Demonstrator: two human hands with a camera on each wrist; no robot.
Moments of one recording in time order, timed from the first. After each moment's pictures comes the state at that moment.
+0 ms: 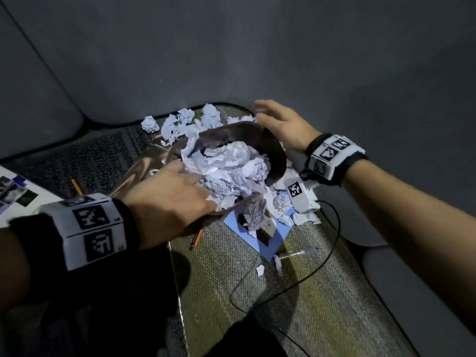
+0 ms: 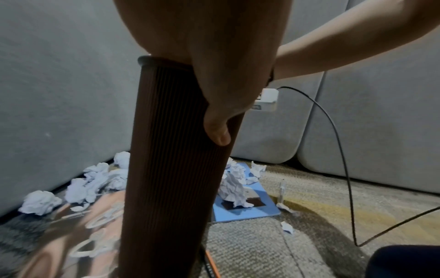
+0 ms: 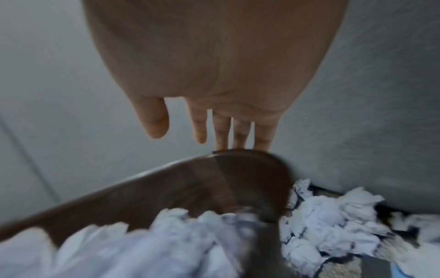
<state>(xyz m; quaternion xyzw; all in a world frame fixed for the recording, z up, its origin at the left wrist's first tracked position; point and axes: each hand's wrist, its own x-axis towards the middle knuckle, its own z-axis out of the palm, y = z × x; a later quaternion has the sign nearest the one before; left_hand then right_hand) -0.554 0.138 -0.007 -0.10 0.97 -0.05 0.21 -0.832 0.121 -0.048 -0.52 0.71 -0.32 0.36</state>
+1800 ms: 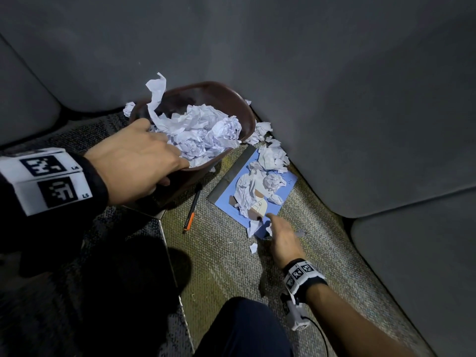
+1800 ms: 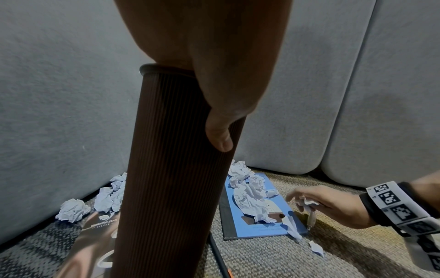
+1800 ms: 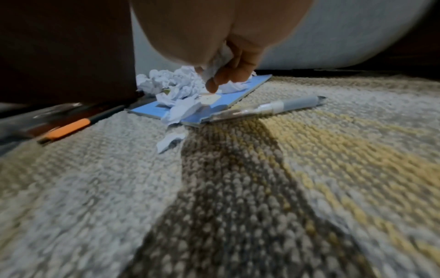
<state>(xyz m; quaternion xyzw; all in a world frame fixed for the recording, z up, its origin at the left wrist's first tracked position) -0.539 0.109 -0.008 -0.11 0.97 -0.15 0.12 -0.763 0.354 -0.231 -0.46 0.86 -0.07 0.22</state>
